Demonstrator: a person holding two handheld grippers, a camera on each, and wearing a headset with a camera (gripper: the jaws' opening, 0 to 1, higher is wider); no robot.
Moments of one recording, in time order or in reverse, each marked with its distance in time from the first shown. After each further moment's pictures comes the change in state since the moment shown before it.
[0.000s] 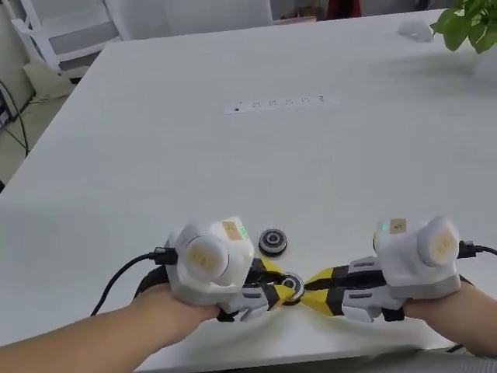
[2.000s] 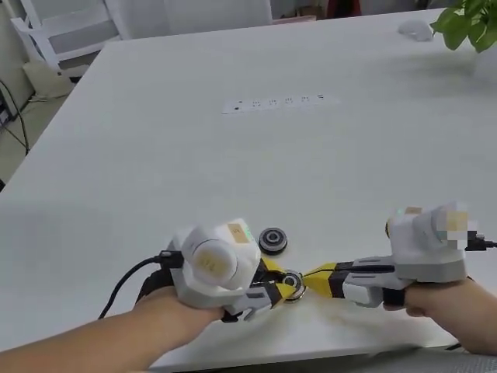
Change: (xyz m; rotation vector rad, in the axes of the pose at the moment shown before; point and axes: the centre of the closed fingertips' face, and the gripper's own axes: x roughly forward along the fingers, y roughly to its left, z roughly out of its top) left arm 0.000 0.001 0.000 0.022 0.022 0.045; right arm -0.007 -0.008 0.017 0.308 -0.128 -0.003
